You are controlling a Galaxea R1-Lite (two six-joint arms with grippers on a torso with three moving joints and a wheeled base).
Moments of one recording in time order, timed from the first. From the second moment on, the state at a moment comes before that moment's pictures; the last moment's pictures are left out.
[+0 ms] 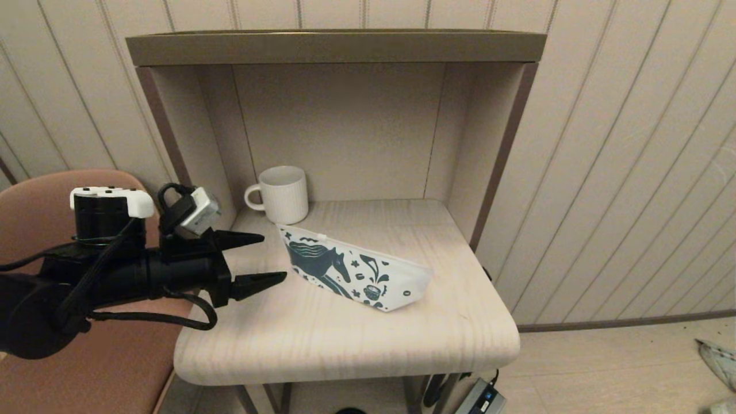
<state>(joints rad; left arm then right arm) -0.20 1.72 -0.69 -0.68 -0.74 0.34 0.00 0.00 0.00 0.00 0.00 0.04</state>
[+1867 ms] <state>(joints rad) -0.31 1.90 -0.94 -0.60 -0.95 0.33 0.00 0.00 0.00 0.00 0.00 0.04</state>
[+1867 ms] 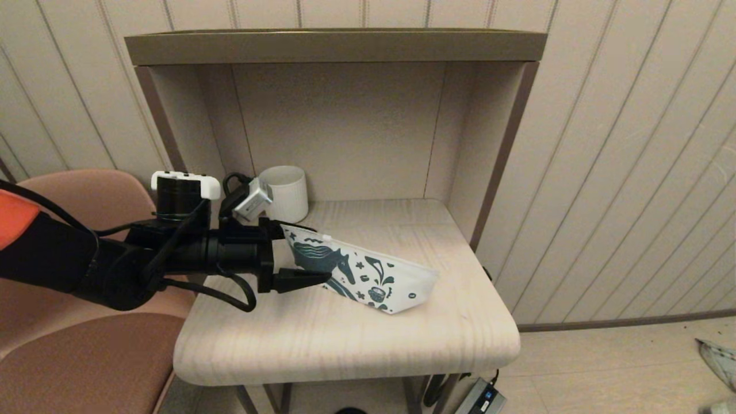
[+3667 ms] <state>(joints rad) -0.33 1.60 -0.90 -0.34 -0.82 0.36 0.00 0.00 0.00 0.00 0.00 0.04</state>
